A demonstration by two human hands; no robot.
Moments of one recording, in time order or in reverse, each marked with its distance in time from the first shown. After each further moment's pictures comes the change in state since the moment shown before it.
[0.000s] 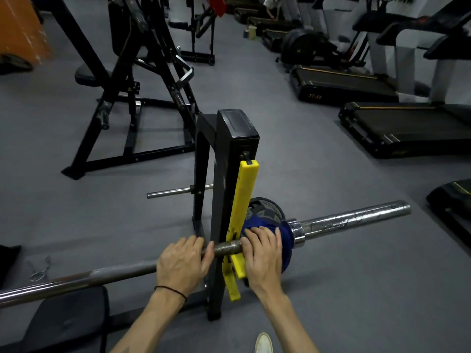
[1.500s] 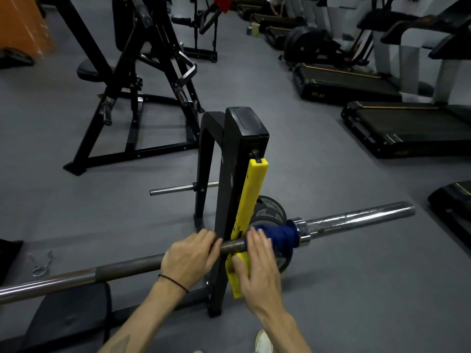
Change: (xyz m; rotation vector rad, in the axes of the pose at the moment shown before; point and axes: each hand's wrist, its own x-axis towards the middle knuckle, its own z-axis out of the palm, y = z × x) left_hand 0.010 -0.010 -0.011 -0.080 0.042 0.205; right_hand -0.033 -0.024 -0.003 0.041 -0.175 -0.004
